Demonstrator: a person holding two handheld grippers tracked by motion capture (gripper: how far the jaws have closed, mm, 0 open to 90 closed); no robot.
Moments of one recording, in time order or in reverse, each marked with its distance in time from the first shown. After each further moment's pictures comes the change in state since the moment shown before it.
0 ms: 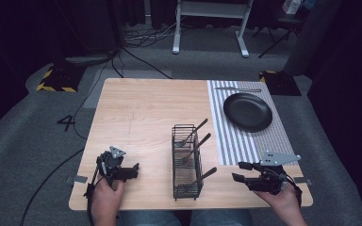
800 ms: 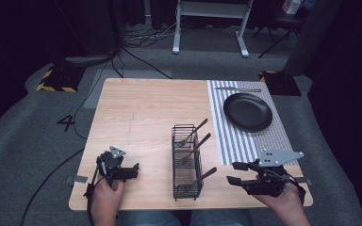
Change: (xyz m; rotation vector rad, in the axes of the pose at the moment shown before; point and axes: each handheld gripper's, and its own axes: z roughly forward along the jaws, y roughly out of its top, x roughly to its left) left arm 0.000 0.000 0.000 0.000 0.000 0.000; right arm 0.039 0.043 -0.018 -0.016 0.088 -0.075
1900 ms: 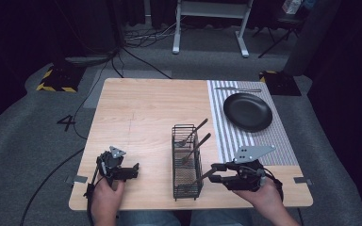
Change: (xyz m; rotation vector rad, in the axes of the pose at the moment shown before) left arm 0.000 0.000 0.000 0.000 0.000 0.000; right arm 0.012 0.023 0.045 0.050 0.088 -0.028
